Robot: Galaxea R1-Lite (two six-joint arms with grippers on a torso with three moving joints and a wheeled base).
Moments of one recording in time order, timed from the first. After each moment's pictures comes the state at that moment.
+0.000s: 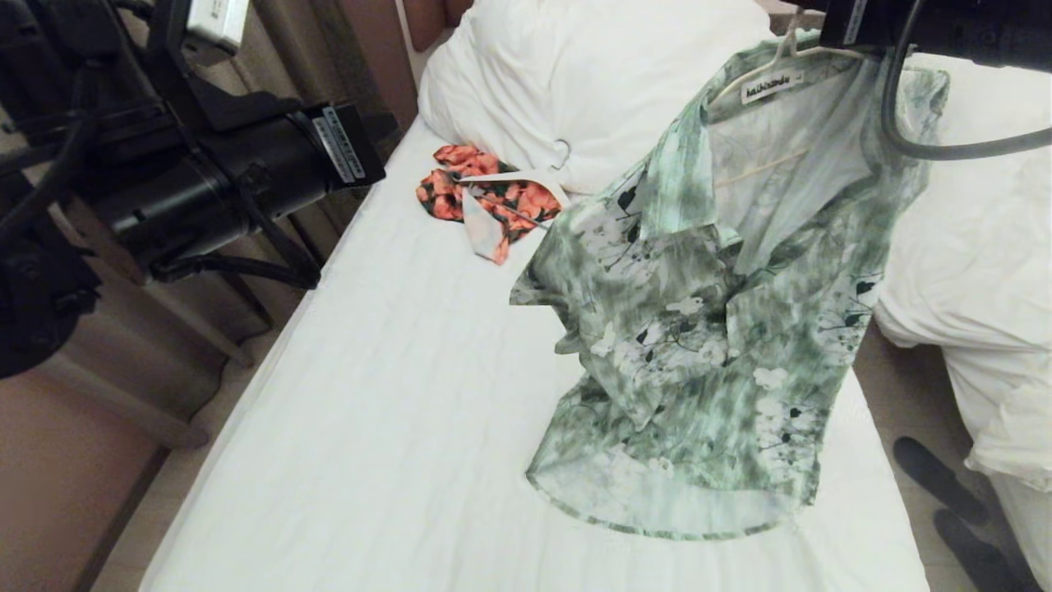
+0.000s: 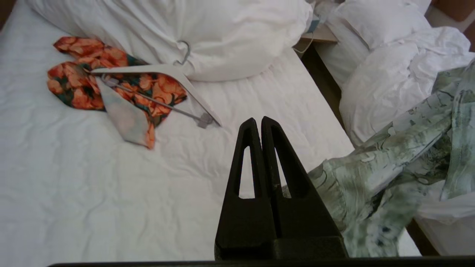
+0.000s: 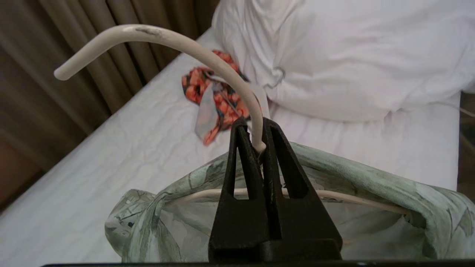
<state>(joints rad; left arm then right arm) -0.43 1.52 -1.16 -0.52 -0.01 -0.09 0.42 1.68 -1.83 -0.05 0.02 -0.09</state>
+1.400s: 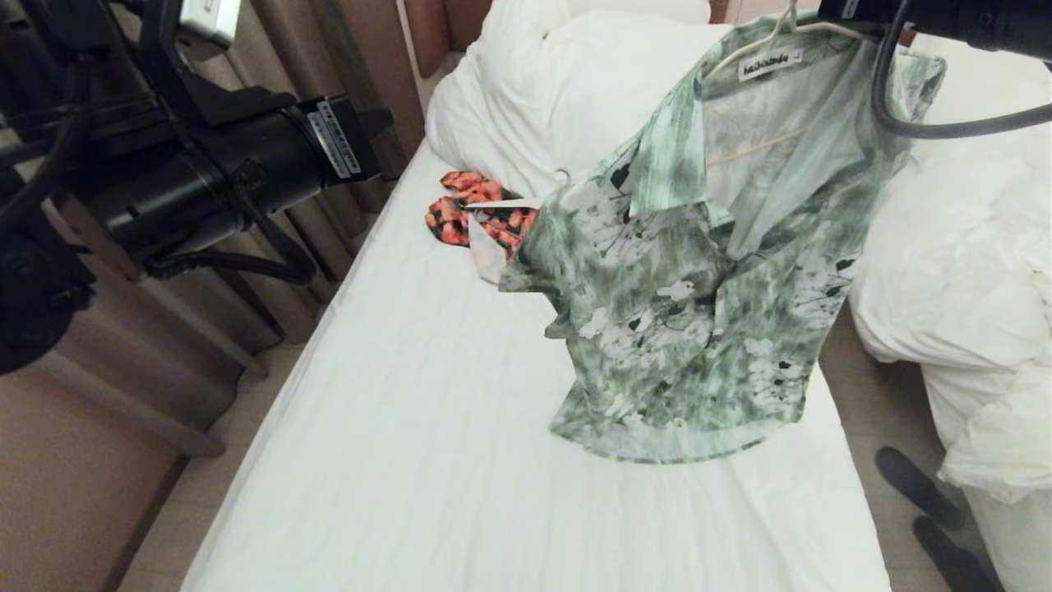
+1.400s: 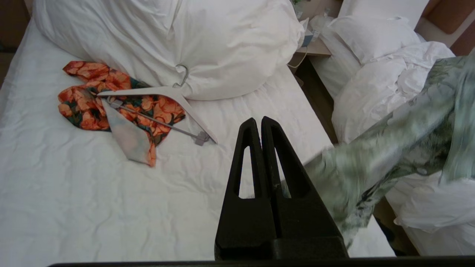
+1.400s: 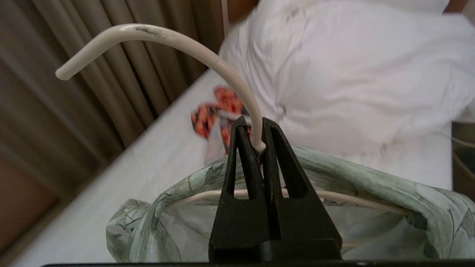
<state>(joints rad) -0.43 1.52 -1.17 -0.52 -0.01 -0.09 0.42 1.69 -1.85 -0.13 0.02 -0.05</state>
